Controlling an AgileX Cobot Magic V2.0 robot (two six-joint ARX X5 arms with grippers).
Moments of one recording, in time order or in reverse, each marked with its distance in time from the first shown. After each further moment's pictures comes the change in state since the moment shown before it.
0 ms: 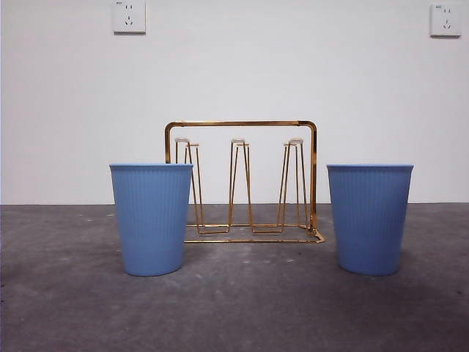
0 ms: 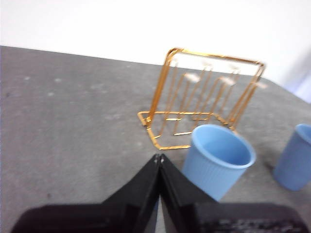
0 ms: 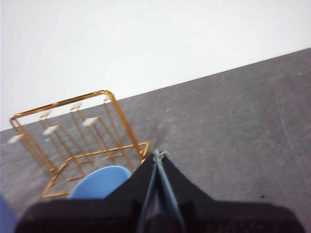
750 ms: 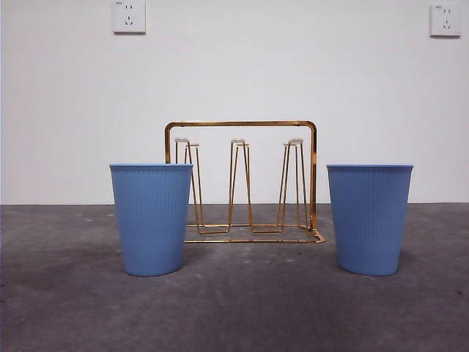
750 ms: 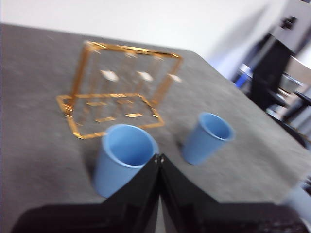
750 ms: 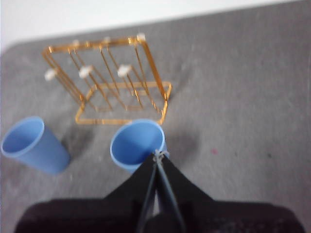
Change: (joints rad) left arm 0.000 0.317 0.420 -0.287 0.305 -0.013; right arm 0.000 0.444 0.592 -0.571 -0.145 -0.201
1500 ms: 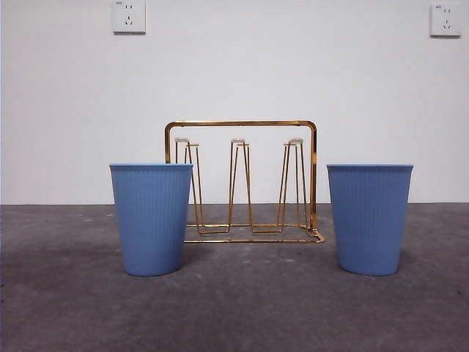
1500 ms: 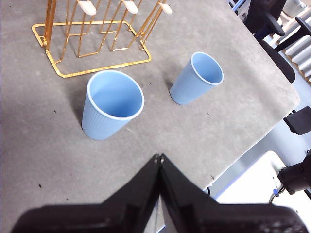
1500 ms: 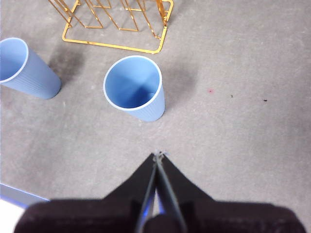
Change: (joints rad) left arm 0.000 0.326 0.327 -0.425 0.040 0.237; right arm 0.000 0.312 0.307 -0.381 -0.007 -0.194
